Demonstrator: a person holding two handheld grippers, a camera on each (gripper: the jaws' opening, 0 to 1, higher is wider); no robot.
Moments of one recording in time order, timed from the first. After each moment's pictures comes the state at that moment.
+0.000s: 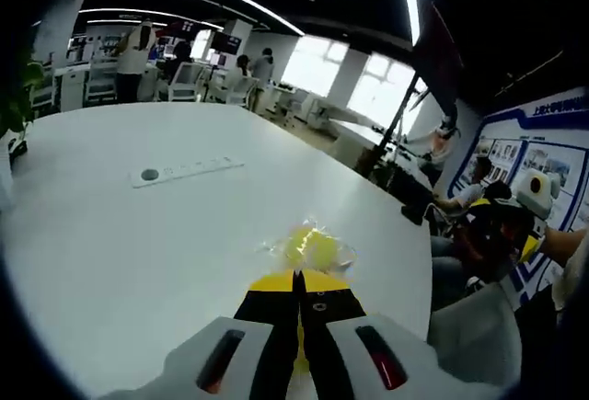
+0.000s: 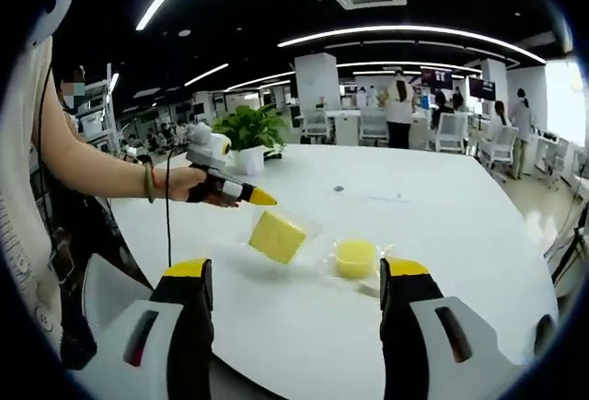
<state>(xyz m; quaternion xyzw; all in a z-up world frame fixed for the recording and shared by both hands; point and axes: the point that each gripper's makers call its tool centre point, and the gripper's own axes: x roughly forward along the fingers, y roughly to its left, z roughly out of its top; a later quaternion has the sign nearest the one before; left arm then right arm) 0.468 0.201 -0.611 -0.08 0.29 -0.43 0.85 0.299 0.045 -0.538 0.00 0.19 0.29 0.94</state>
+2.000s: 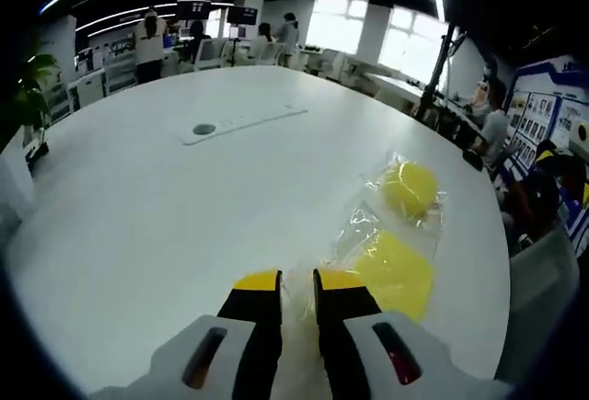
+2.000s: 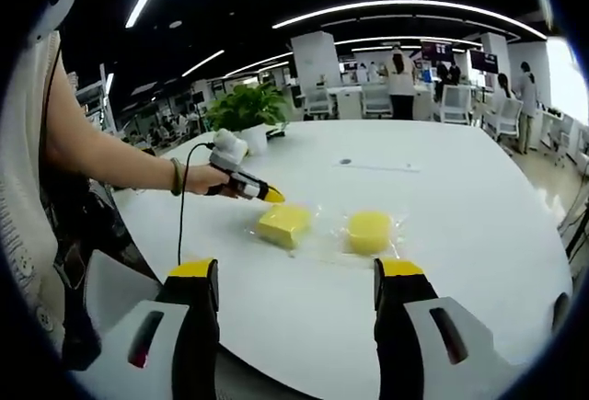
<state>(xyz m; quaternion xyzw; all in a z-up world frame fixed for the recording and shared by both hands) 0.518 0.260 -0.705 0.03 0.34 -0.36 0.87 0.302 0.058 -0.575 0.02 0.24 0.30 0.92</state>
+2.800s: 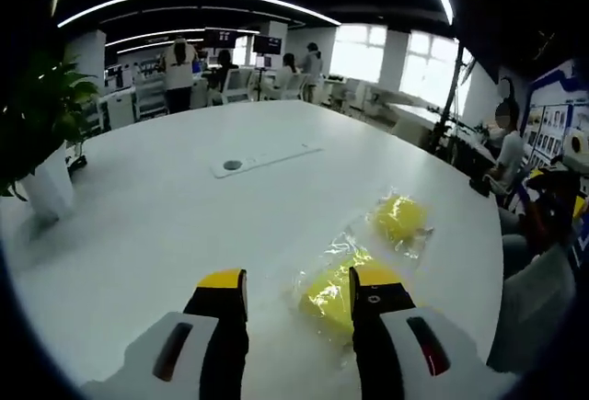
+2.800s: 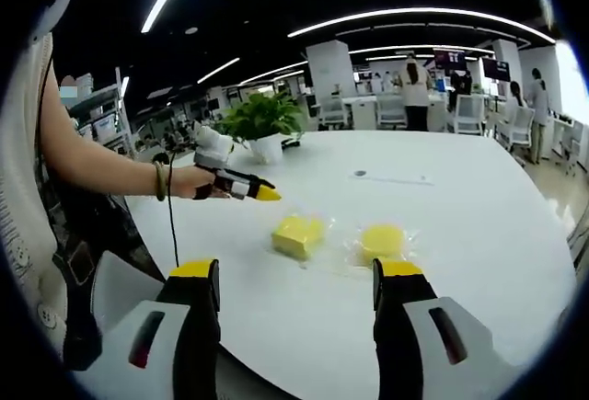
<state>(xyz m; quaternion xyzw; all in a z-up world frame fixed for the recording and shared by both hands) 0.481 0.277 -0.644 0.02 0.28 -0.31 0.91 0.301 0.066 -0.562 0.02 0.21 0.34 0.92</state>
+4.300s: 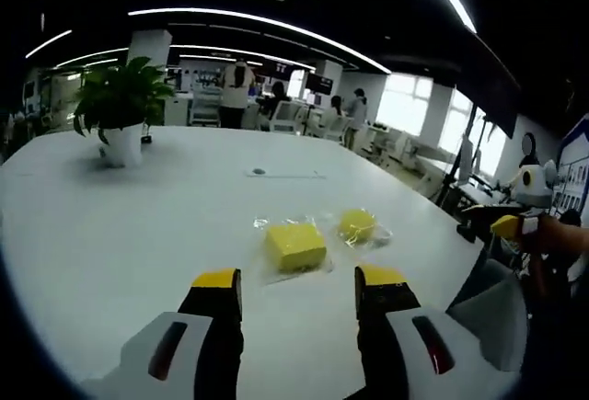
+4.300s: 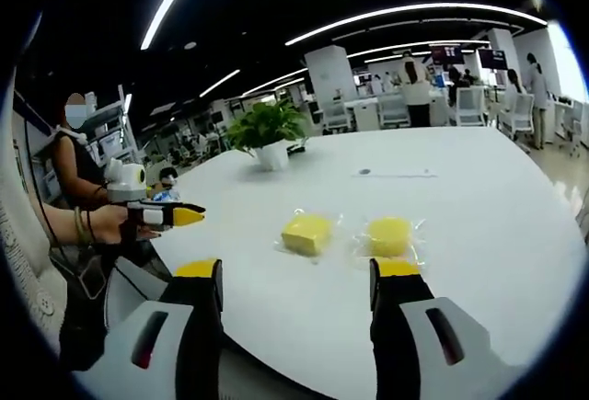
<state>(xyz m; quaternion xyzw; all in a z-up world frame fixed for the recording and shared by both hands) 0.304 0.313 -0.591 -0.09 0.22 -0.19 0.95 0.279 0.060 -0.567 0.07 0.21 0.34 0.91</state>
